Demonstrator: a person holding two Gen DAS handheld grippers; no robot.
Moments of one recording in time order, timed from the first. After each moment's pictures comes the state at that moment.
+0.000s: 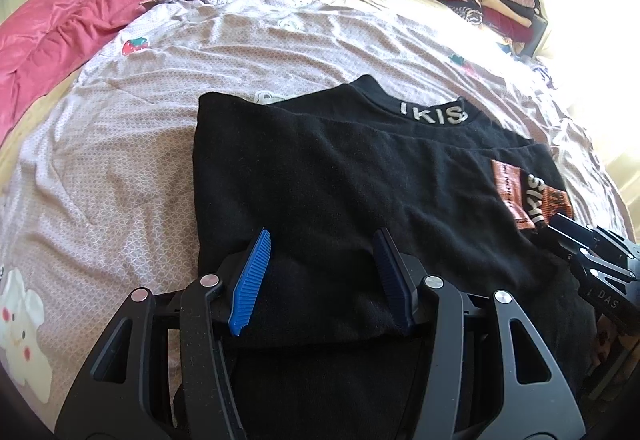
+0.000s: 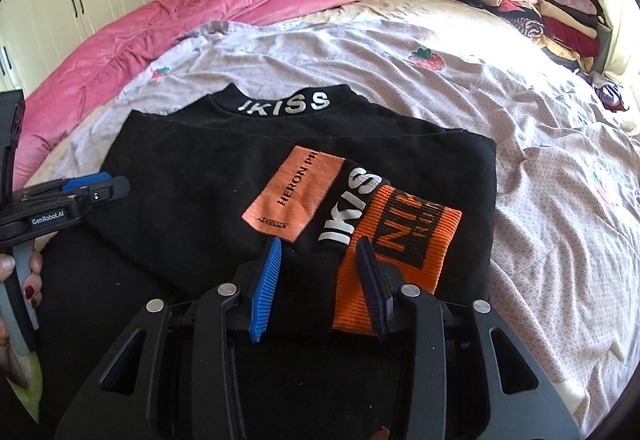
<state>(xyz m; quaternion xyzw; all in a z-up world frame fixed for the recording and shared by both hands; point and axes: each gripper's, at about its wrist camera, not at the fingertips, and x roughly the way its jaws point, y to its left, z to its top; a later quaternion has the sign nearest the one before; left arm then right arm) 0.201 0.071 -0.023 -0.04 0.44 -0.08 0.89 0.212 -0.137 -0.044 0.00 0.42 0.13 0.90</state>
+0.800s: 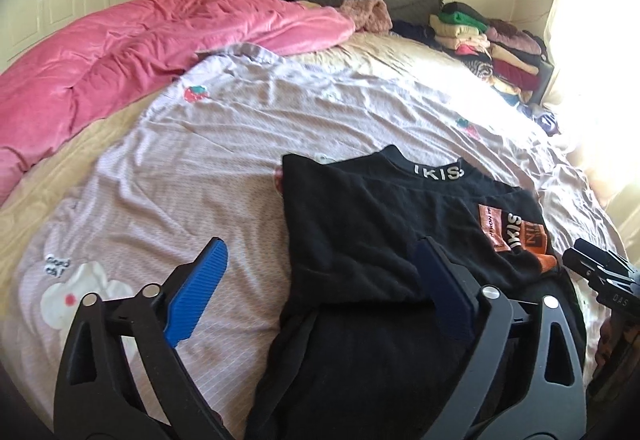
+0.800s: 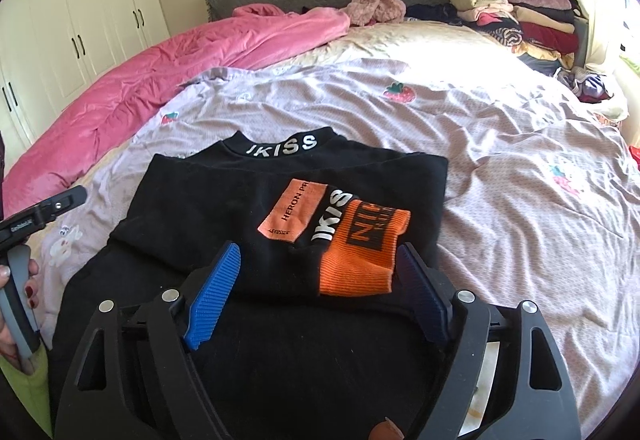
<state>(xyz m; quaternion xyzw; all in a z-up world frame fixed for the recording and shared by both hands) 0.141 0.113 0.039 -0.05 0.36 -0.03 0.93 0.164 -0.165 0.000 0.04 0.36 0.12 0.92</state>
